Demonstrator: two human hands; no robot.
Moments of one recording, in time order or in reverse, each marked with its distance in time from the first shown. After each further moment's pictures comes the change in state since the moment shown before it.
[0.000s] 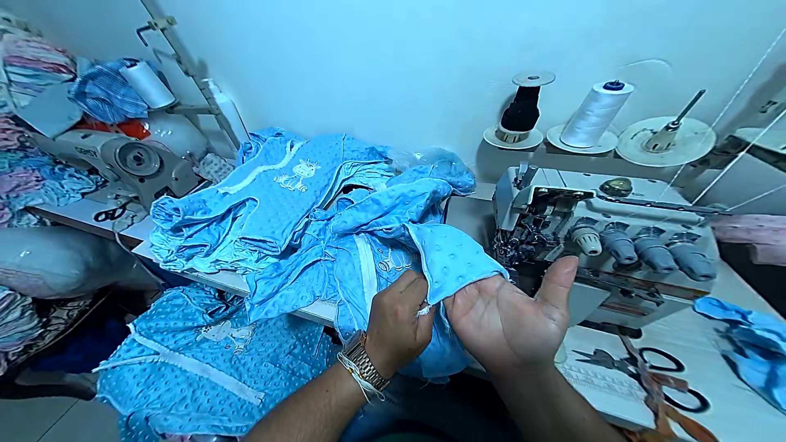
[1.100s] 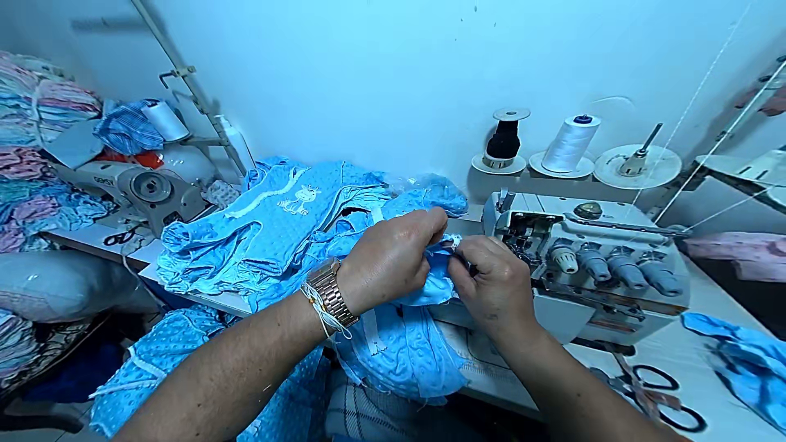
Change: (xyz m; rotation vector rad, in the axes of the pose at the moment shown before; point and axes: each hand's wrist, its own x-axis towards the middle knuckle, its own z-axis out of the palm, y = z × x) left_hand 0.134 0.026 -0.065 0.211 -0.519 0.125; right_hand 0.045 -0.028 0.004 -2.120 -0.079 -0.909
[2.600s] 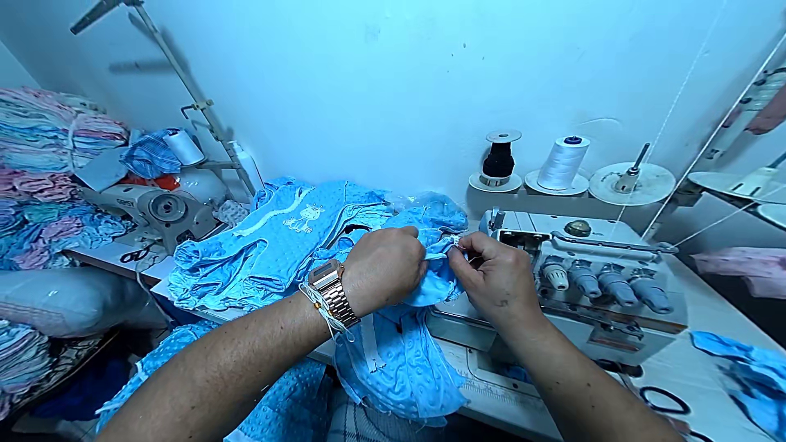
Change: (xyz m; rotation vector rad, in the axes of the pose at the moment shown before) left_hand 0.017 0.008 -0.013 0.284 -0.257 -0.099; right_hand 0.025 0.015 -0.010 0.037 -0.052 0.161
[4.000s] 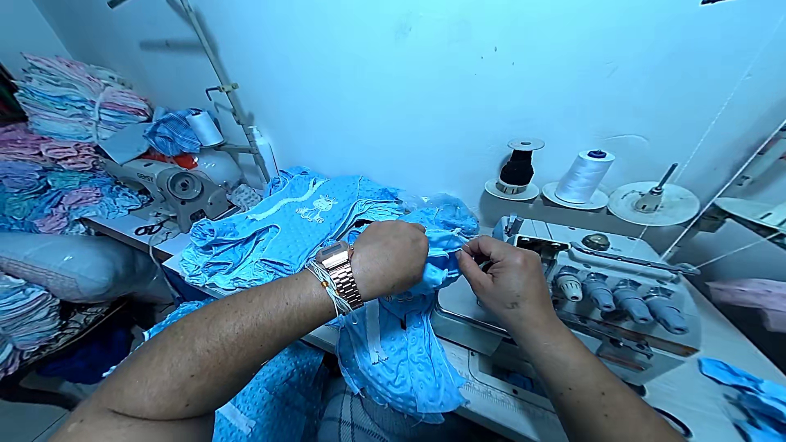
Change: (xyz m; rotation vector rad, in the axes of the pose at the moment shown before) left_hand -0.005 -0.001 -0.016 0.060 -0.186 -0.133; right_hand 0.005 -0.005 -0.006 -0.051 -0.121 -0.075
